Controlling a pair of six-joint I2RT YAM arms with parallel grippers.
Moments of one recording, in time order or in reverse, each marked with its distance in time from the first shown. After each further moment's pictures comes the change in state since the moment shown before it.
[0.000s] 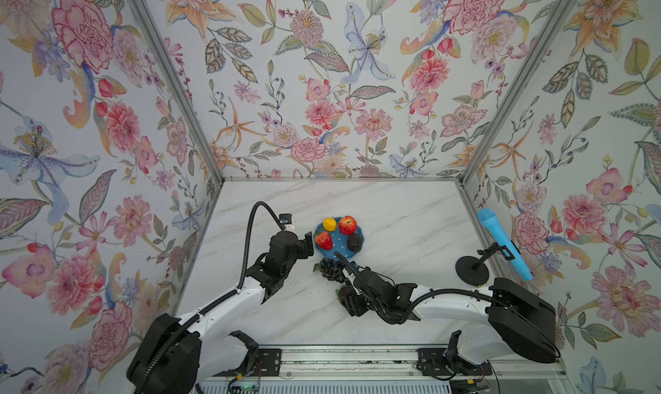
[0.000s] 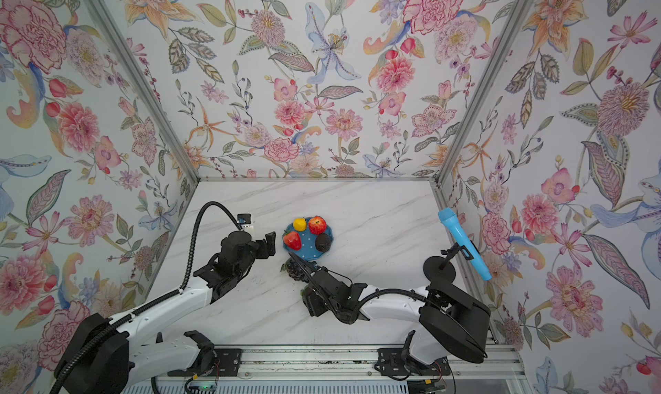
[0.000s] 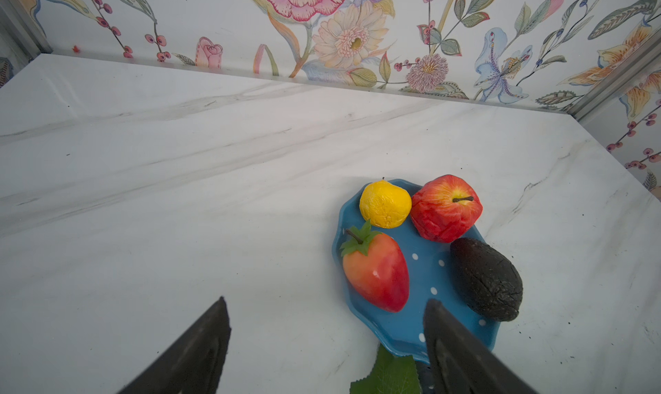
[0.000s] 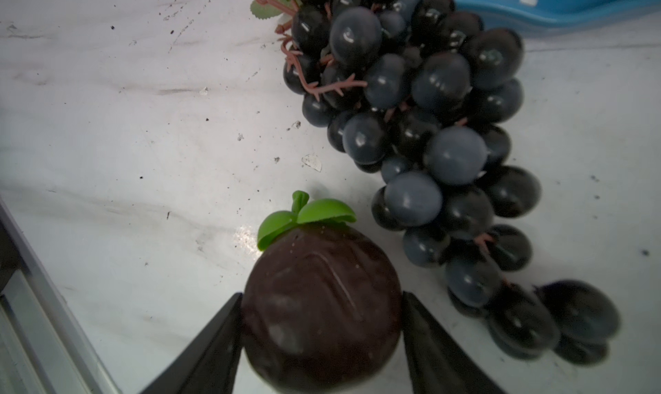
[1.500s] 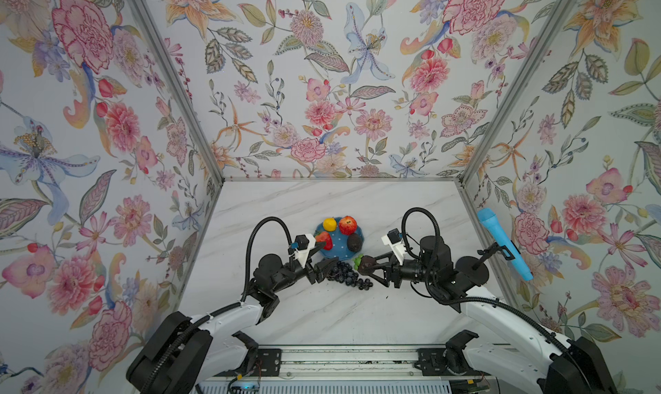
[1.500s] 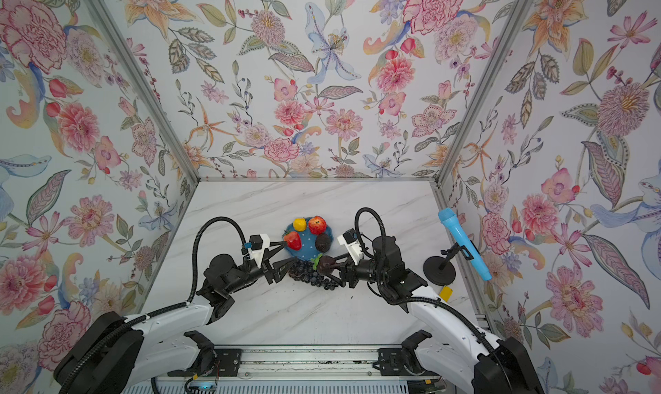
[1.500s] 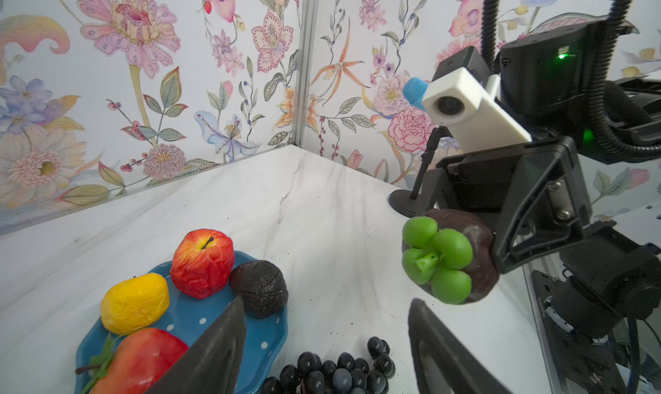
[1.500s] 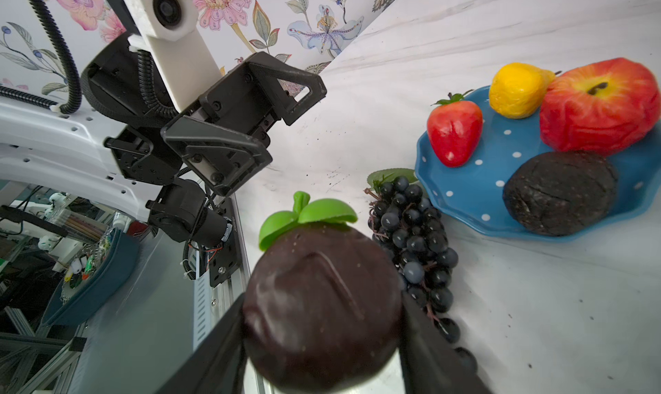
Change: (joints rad) left arm 0.003 0.013 -0.322 0.855 0.818 0.215; right arm -0.563 -0.445 -0.078 0.089 -0.821 -0.225
